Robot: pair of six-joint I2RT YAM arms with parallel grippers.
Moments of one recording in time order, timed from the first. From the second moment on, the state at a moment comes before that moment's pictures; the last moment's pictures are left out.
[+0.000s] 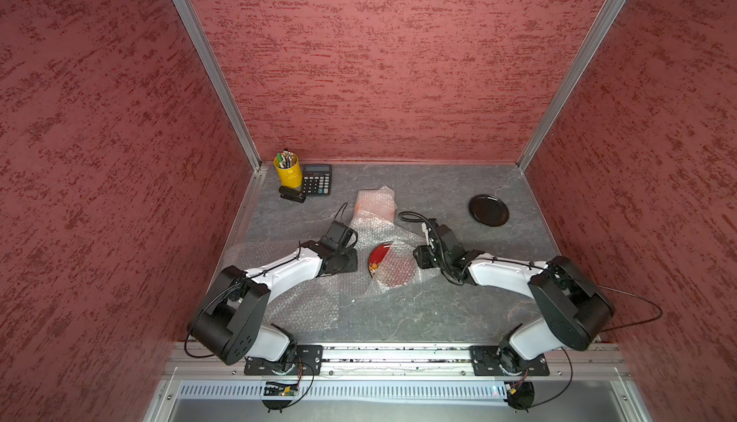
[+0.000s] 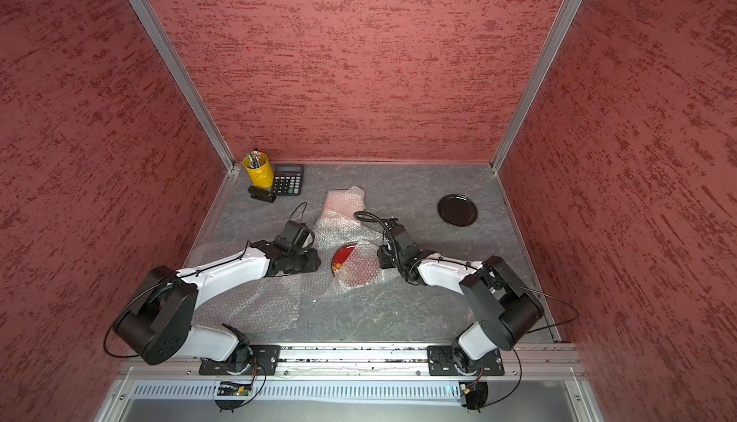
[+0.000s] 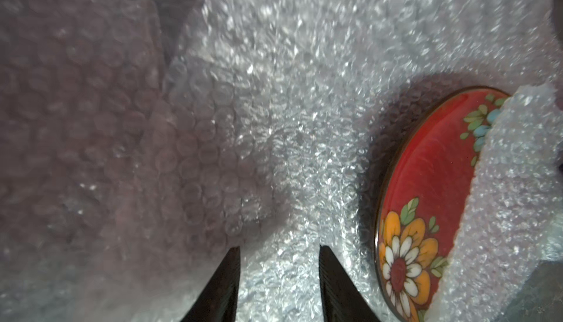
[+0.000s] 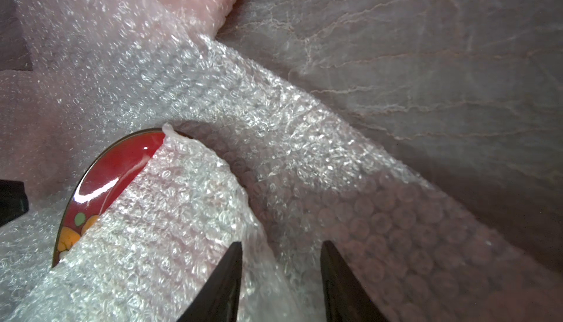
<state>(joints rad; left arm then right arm) -0.54 1.44 0.71 -0.40 0.06 -0.60 0.61 1.55 0.66 0.06 -0.01 0.48</state>
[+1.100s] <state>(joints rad) -0.76 1.40 0.66 -0.46 0.05 -0.79 0.61 1.59 0.81 0.01 0.08 0.39</state>
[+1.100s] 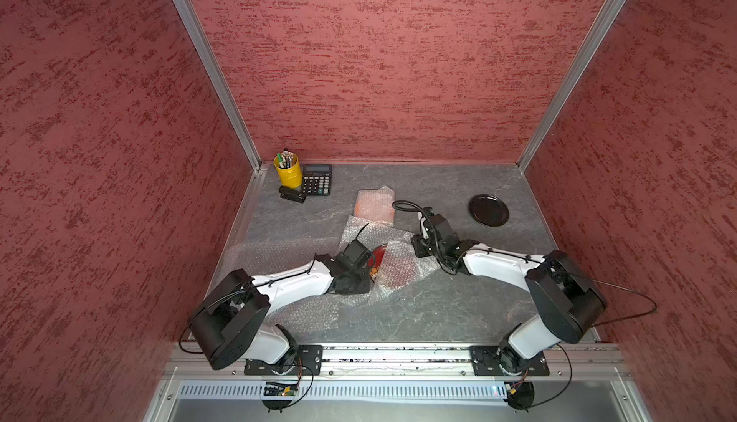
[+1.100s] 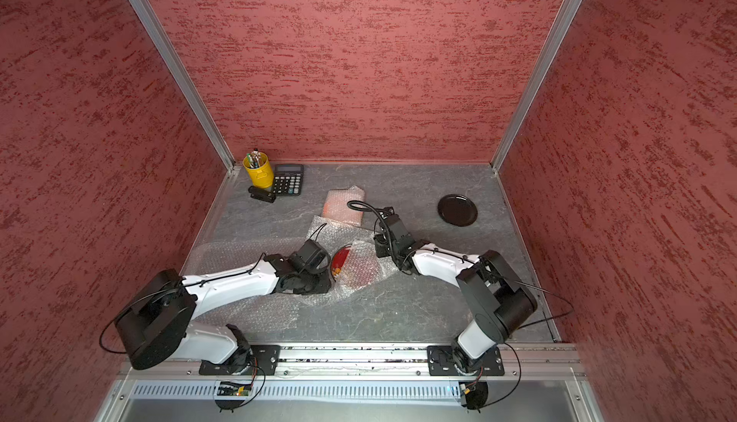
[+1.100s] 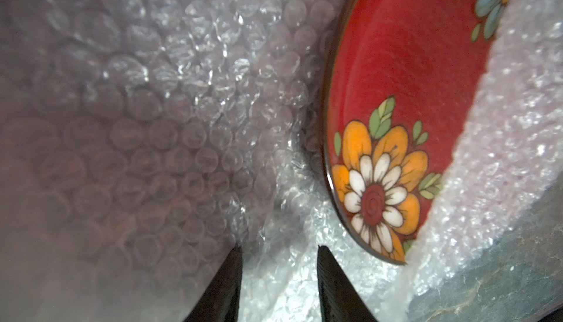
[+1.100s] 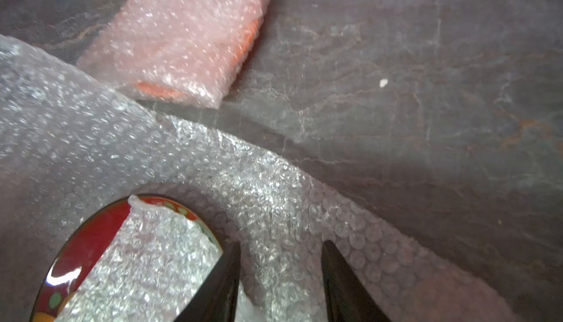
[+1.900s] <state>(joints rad) -0.75 1.31 0.58 -0.44 -0.04 -0.87 0.61 1.83 1.05 0.00 -0.20 0.28</state>
